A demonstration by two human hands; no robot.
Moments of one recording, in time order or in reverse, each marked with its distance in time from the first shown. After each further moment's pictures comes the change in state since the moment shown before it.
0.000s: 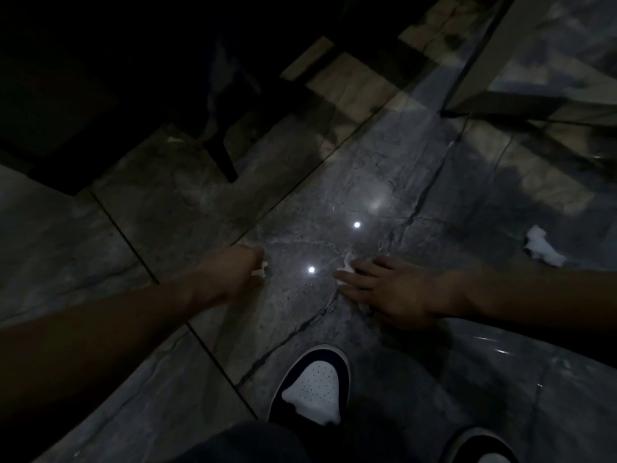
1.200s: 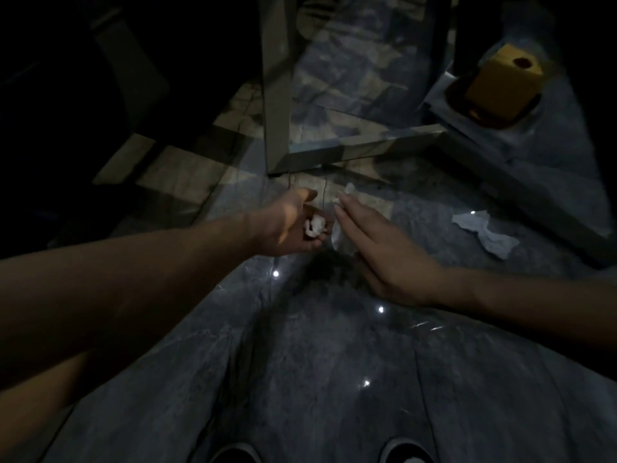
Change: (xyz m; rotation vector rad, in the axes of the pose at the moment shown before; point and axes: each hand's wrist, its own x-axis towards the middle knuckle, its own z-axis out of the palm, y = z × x) left_hand 0.147 0.276 -0.152 -1.480 -0.633 -0.023; right_hand -0.176 0.054 0.026 0.268 0.859 0.683
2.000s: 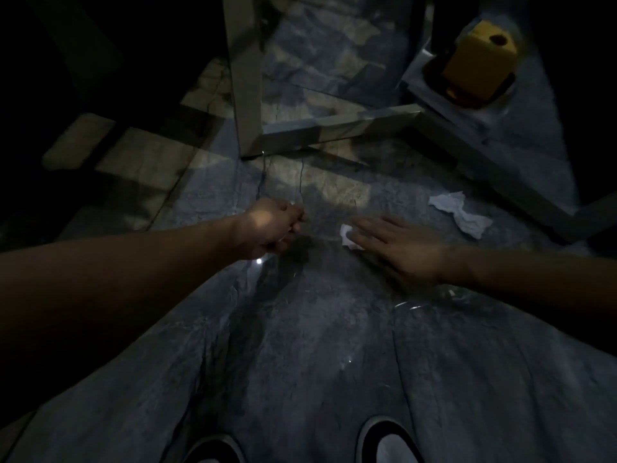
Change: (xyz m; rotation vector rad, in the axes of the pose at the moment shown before) left_hand 0.015 -0.034 -0.001 0.325 0.110 0.177; right_hand -0.048 0.070 0.019 -0.239 -0.425 0.049
